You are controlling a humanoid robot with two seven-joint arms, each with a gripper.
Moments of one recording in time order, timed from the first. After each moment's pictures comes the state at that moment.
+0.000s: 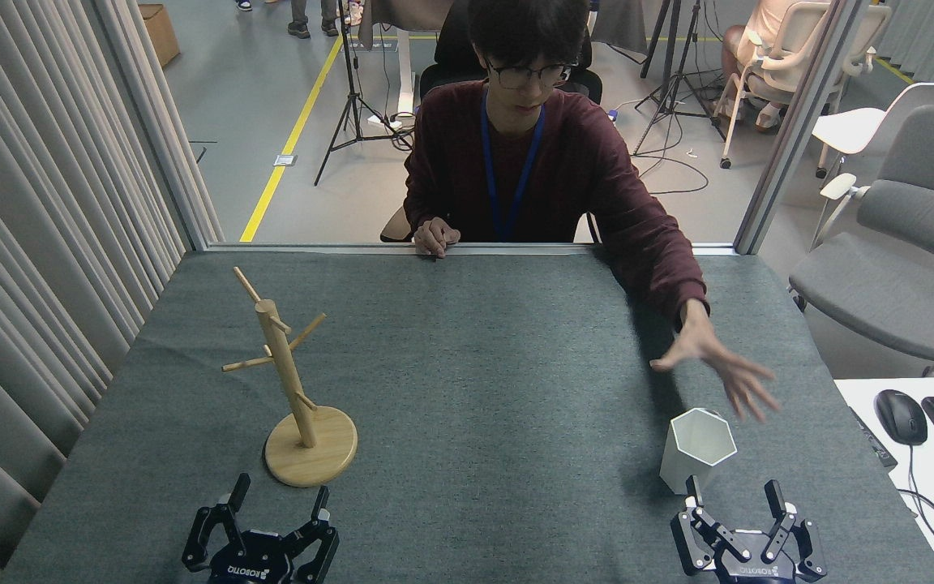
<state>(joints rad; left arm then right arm) 0.16 -0.04 0.03 -1.58 -1.63 -0.18 0.24 0.12 -0.02 -0.12 -1.44 1.44 -0.10 -0.34</state>
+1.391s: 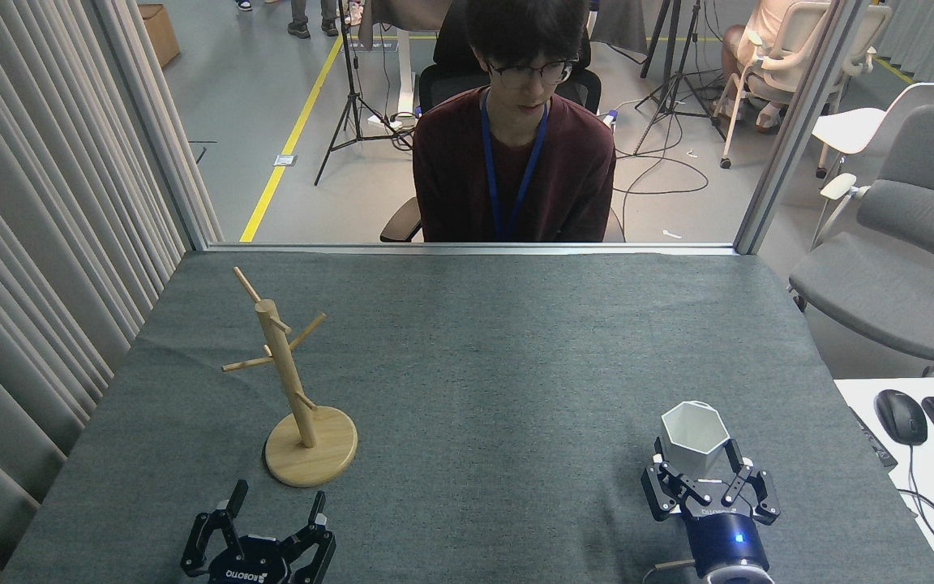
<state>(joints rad) 0.16 -0.04 0.04 -1.55 -1.63 -0.18 0.24 -0.14 -0.04 -0.06 -1.12 1.47 -0.07 -0.30</state>
